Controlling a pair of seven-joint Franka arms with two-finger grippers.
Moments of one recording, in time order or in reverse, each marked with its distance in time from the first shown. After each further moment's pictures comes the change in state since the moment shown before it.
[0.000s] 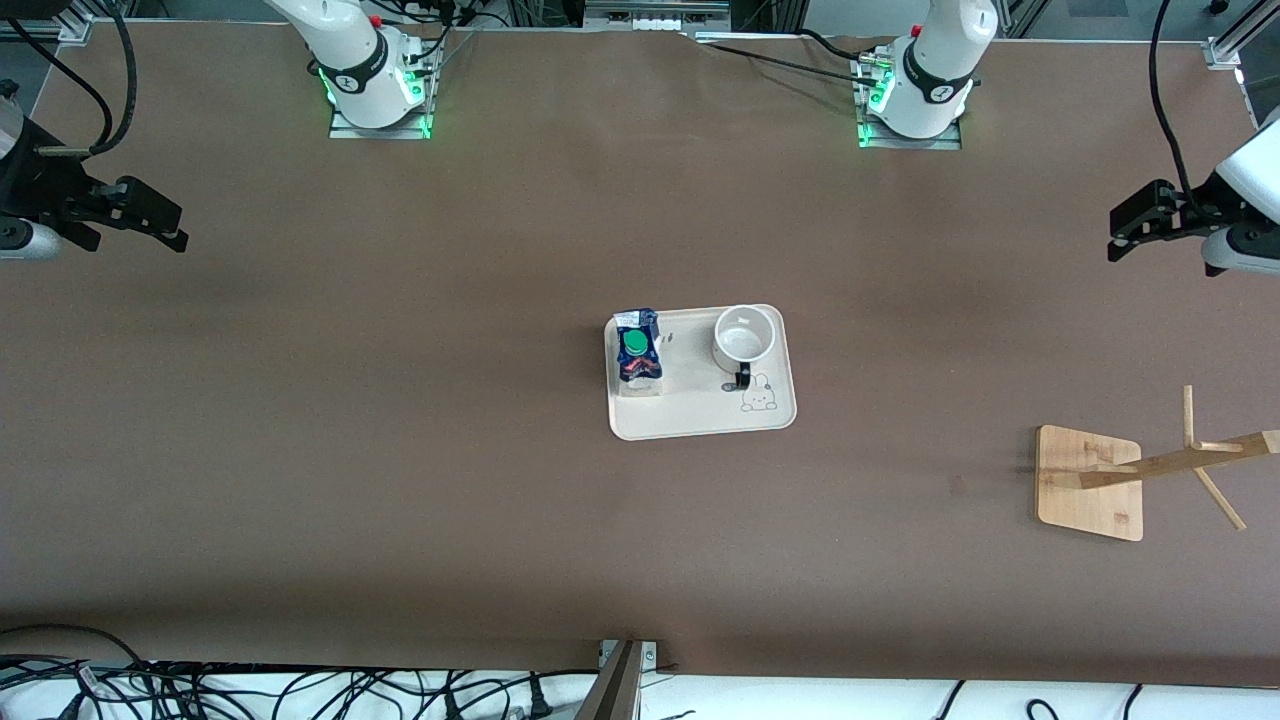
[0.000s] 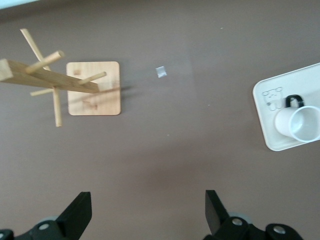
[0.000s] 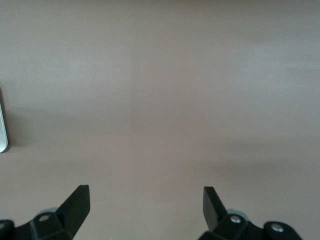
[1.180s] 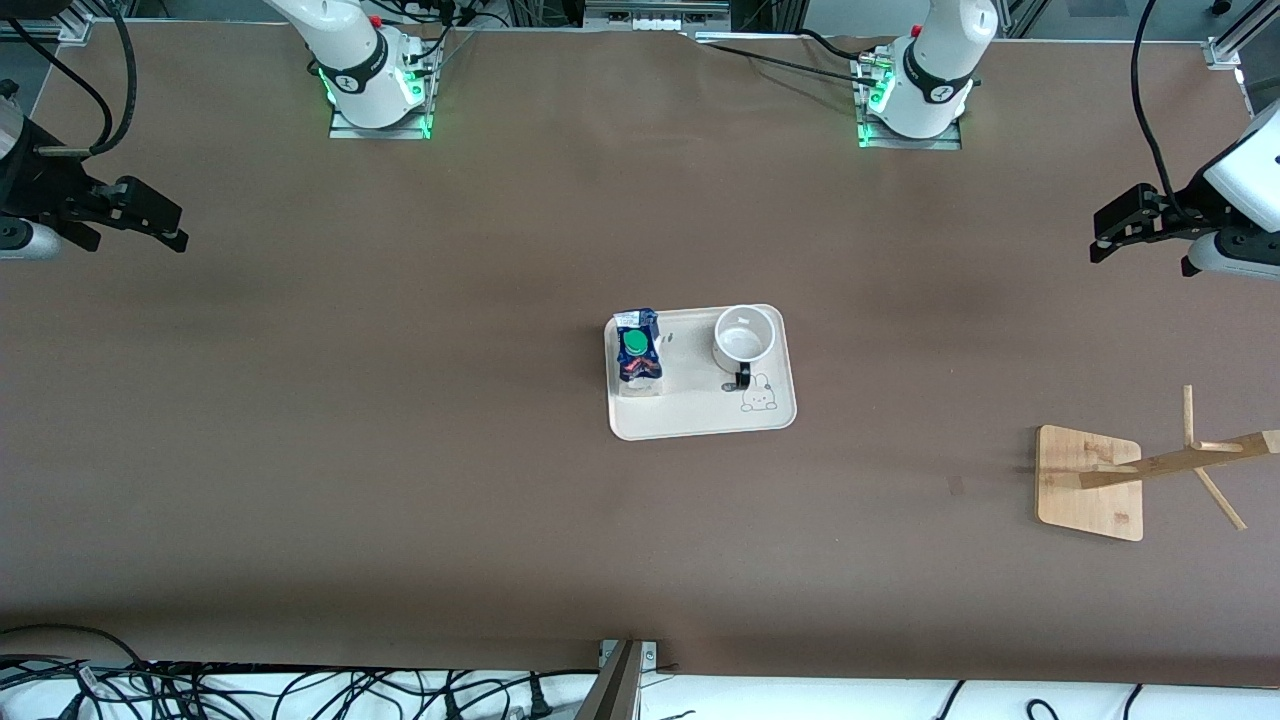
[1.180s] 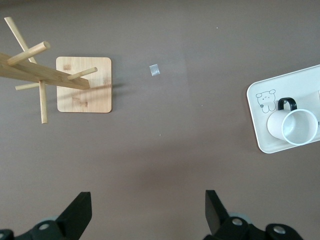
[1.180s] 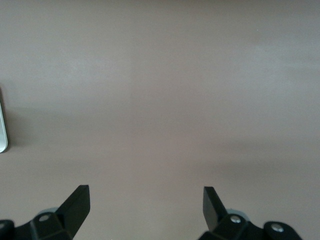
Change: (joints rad) left arm 0.000 0.000 -0.003 -0.029 -0.015 0.020 -0.018; right arm 0.000 0.000 0.000 0.000 0.000 0.000 0.000
